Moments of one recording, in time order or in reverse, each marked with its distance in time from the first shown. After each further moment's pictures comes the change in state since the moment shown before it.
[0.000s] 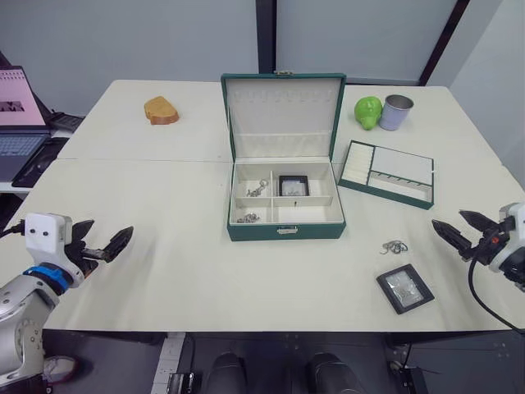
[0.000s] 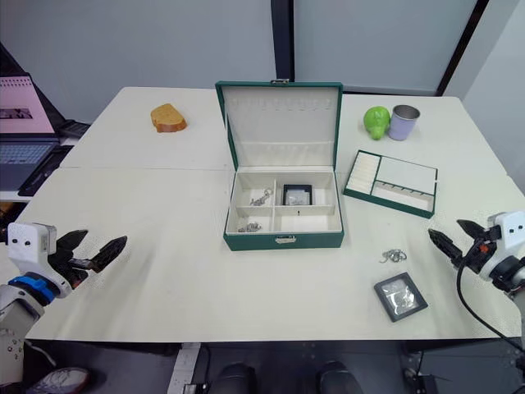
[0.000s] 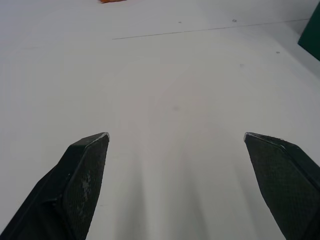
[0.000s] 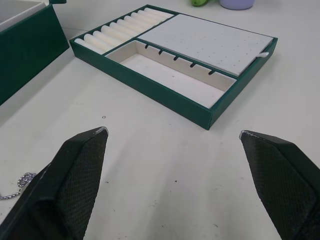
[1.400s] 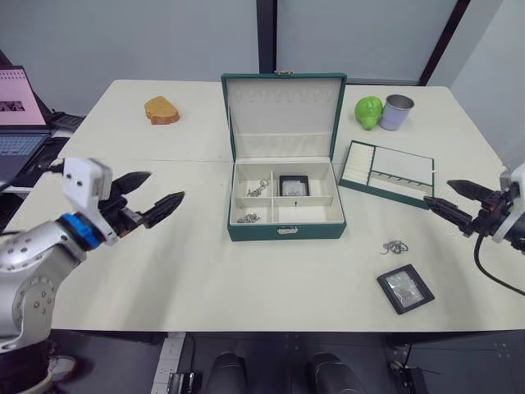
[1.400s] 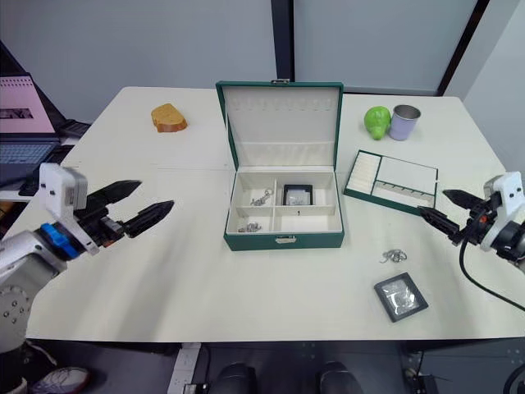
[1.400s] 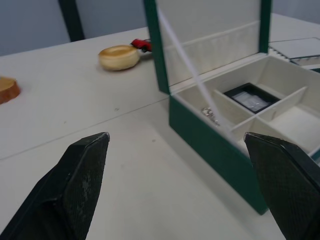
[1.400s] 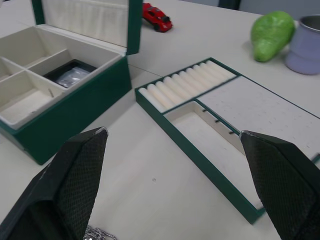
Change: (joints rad) left arm -0.244 0.177 -0.184 -0.349 -0.261 0.265 -0.107; right arm -0.226 -0.175 0.115 -0.071 0.069 0.161 0.205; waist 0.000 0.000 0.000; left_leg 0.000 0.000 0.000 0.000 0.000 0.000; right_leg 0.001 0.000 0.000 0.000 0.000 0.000
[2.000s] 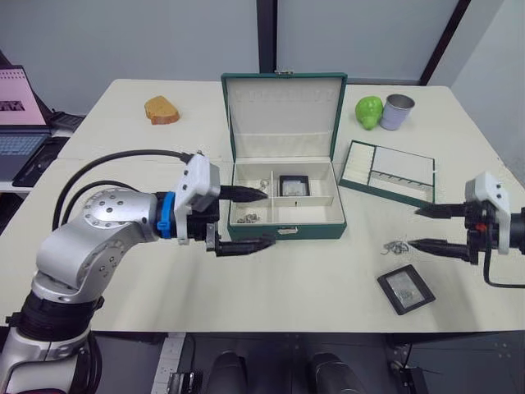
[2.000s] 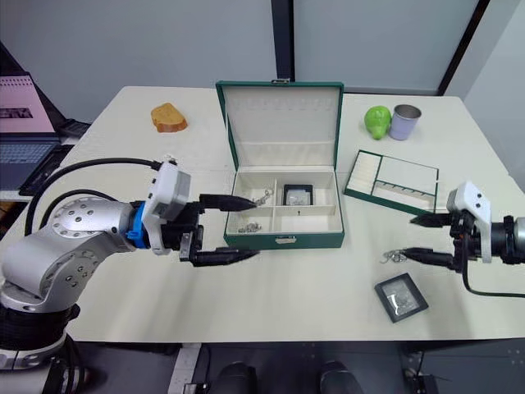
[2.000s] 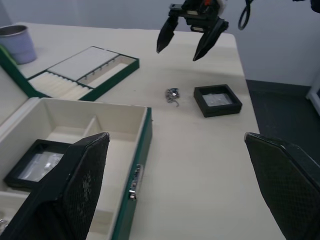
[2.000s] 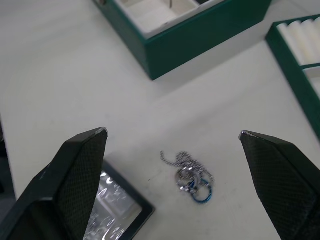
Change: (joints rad) left arm -0.274 -0.001 -0.459 -0.041 0.002 -0.045 -0.388; right arm 0.121 -0.232 0.167 -0.189 -0.040 0.065 0.301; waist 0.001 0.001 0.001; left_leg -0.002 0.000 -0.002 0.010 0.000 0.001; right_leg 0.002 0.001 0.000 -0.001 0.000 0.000
